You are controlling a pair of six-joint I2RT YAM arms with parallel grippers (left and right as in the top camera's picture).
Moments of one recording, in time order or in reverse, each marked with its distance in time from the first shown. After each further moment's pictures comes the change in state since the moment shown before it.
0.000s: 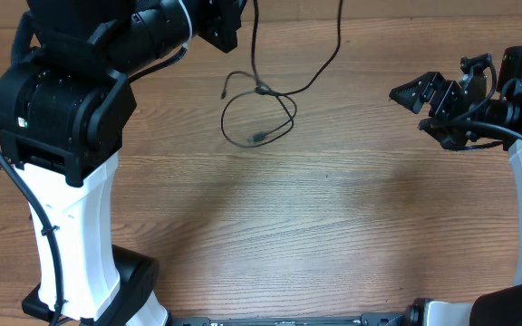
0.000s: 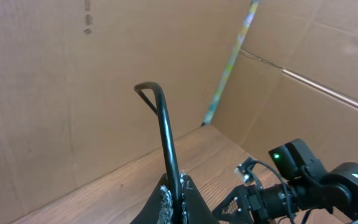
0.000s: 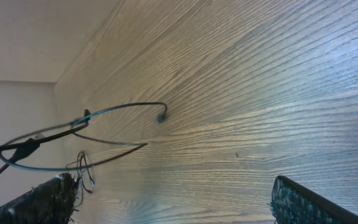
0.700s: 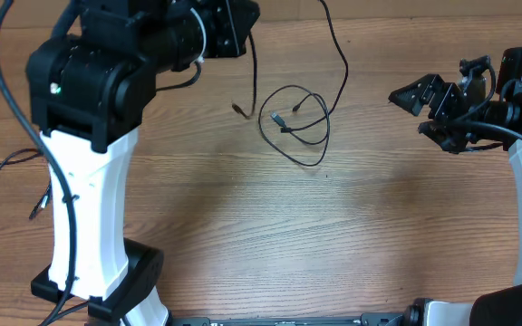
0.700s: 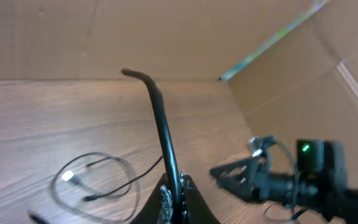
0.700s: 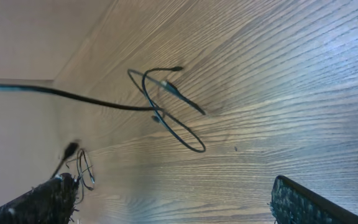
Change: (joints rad) left arm 0.000 0.047 -0.053 -0.217 -0.087 -0.312; right arm 0.000 0.000 0.000 -0.026 0.000 -0.003
